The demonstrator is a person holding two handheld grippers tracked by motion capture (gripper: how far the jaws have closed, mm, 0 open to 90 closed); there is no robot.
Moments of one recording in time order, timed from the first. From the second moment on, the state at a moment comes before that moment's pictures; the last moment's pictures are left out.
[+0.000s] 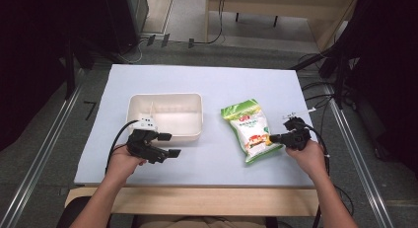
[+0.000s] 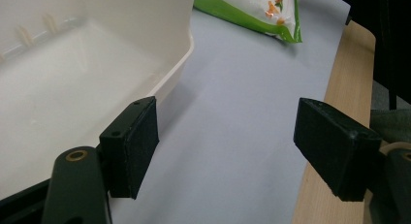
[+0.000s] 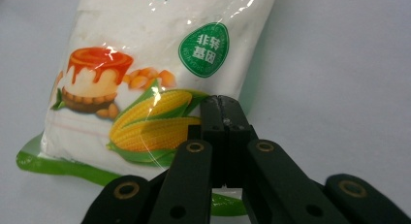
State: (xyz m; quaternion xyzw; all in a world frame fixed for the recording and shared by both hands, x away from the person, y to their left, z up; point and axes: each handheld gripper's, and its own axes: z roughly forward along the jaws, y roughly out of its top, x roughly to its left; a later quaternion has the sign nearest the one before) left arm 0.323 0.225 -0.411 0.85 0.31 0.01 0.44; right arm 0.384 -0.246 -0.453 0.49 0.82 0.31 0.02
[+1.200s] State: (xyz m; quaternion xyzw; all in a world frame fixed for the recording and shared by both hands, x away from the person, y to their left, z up) left arm 0.317 0.231 -0.413 0.85 0.31 0.03 0.42; right arm 0.429 -0.238 -0.432 0.50 0.78 0.37 0.07
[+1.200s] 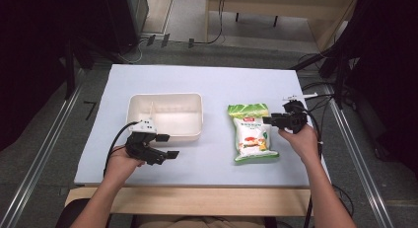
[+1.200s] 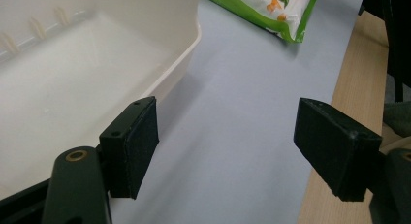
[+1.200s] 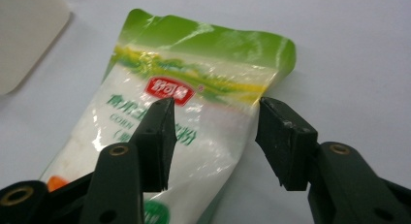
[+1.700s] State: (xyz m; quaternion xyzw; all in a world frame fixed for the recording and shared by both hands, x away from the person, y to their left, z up) left arm 0.304 0.247 -0.413 0.84 0.33 0.04 0.43; right arm 0.467 -0.222 -0.463 0.52 0.78 0.35 0.04
